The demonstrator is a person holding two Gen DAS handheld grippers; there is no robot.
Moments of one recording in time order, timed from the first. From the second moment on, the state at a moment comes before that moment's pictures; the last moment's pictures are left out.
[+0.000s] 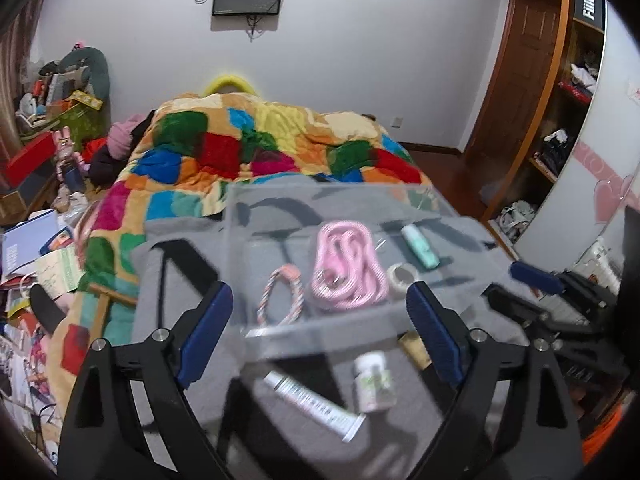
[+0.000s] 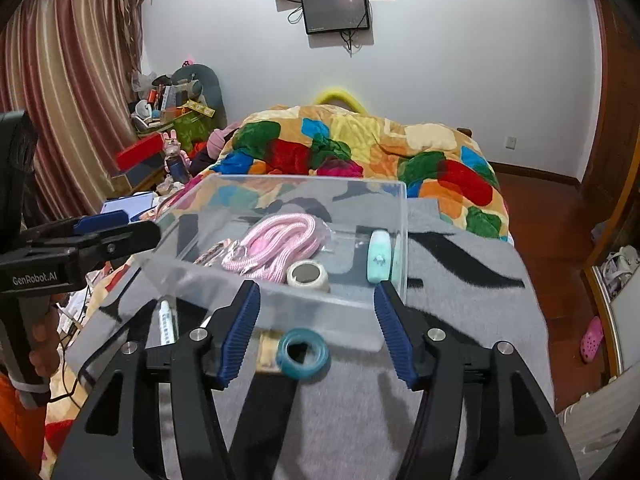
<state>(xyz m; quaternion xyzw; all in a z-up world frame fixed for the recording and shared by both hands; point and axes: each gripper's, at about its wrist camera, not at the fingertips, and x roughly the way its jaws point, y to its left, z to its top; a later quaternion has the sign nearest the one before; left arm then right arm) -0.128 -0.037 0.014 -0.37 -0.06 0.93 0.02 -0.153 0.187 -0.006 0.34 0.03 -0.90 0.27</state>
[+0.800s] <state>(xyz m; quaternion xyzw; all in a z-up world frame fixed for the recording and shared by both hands) -0.115 -0.040 -0.075 -0.45 -0.07 0.89 -0.01 -0.156 0.168 -0.077 0.43 0.02 -0.86 0.27</state>
